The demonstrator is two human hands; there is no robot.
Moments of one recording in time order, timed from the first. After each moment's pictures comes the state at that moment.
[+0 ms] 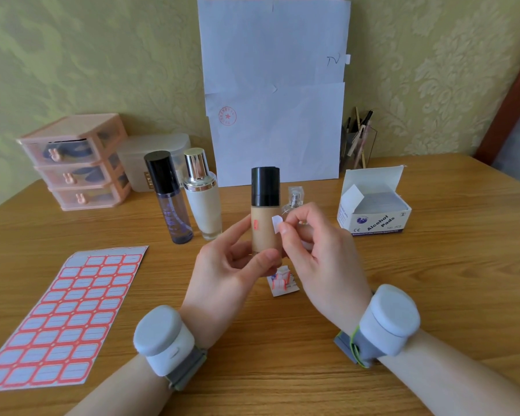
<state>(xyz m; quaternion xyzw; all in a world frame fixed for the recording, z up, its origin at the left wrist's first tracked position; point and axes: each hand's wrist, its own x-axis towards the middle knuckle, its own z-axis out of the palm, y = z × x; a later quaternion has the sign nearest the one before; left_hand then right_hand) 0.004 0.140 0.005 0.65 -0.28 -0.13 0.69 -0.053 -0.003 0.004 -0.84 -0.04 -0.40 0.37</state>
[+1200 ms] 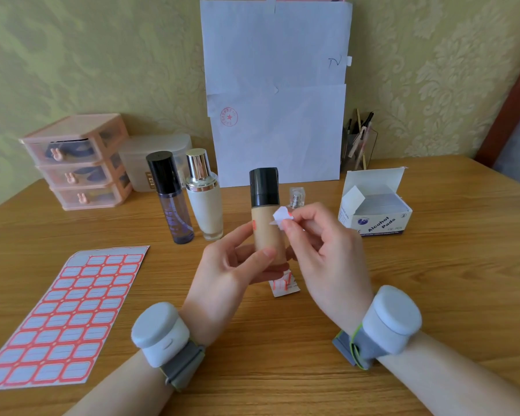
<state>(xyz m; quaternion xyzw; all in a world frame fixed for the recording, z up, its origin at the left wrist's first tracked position) 0.007 0.141 0.005 0.62 -0.28 -0.19 0.71 -0.051 -0.004 0.001 -0.81 -0.02 -0.43 0.40</state>
